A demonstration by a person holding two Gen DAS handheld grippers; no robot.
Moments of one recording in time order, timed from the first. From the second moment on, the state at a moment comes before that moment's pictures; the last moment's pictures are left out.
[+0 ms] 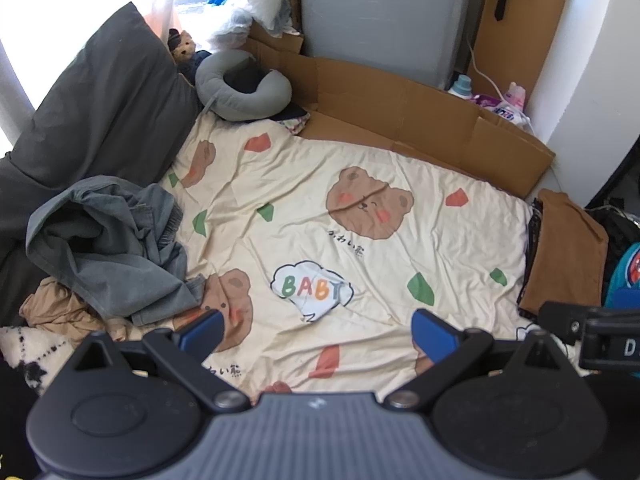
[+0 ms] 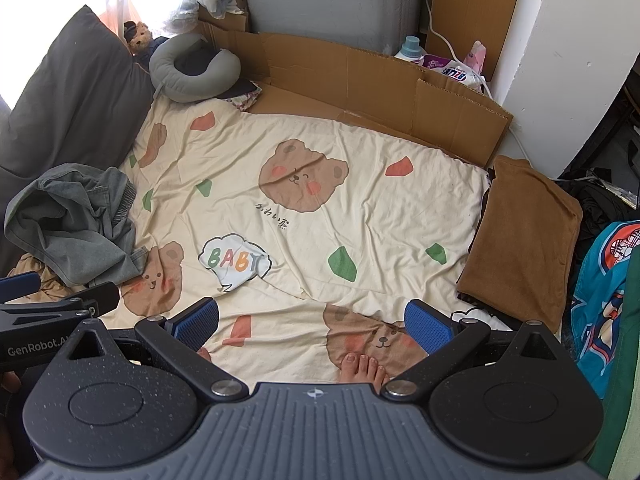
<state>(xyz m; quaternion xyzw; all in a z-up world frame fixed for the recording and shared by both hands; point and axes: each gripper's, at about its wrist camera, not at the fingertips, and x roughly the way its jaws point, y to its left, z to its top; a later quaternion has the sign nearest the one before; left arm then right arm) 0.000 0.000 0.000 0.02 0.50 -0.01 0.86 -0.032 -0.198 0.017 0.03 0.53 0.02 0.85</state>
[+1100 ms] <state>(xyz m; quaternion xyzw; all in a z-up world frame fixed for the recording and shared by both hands) 0.003 -0.001 0.000 0.03 0.51 0.00 0.86 -0.033 -0.197 0.019 0.03 0.52 0.02 0.85</state>
